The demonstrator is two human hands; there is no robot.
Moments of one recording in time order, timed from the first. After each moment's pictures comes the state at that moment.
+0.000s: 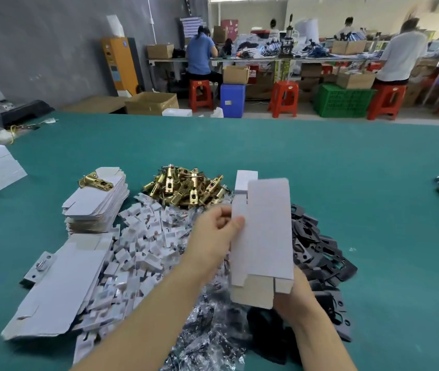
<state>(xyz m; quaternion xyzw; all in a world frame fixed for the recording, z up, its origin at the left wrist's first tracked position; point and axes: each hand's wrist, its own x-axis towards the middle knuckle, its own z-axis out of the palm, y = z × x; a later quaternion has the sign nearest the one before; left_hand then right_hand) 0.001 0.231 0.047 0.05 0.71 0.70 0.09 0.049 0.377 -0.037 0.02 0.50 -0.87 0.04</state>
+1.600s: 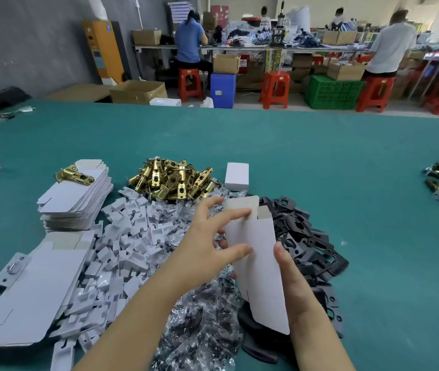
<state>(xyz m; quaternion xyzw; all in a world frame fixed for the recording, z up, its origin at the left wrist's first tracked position) -0.006 0.213 0.021 0.26 0.83 0.50 0.05 0.150 0.480 -0.138 -0.09 0.41 -0.89 0.18</state>
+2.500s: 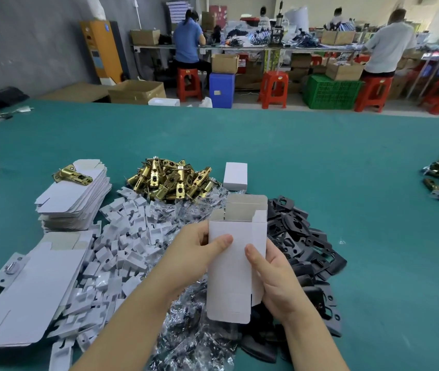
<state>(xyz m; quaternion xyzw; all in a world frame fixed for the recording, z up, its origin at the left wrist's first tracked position) -0.002 0.206 0.019 0.13 0.74 0.64 0.16 0.044 0.377 -0.040 0.01 0.52 -0.85 0.02</state>
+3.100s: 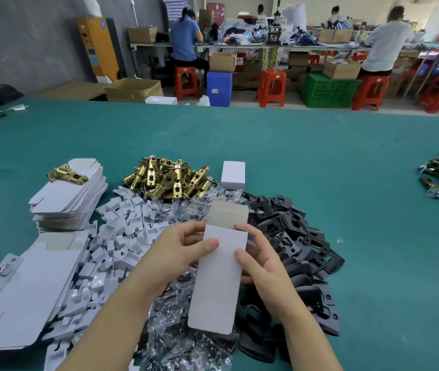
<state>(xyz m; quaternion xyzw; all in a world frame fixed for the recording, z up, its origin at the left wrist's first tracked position) -0.014 0.186 0.012 0.10 0.70 0.67 0.21 0.044 0.373 -0.040 -0.02 0.62 -0.78 0.00</state>
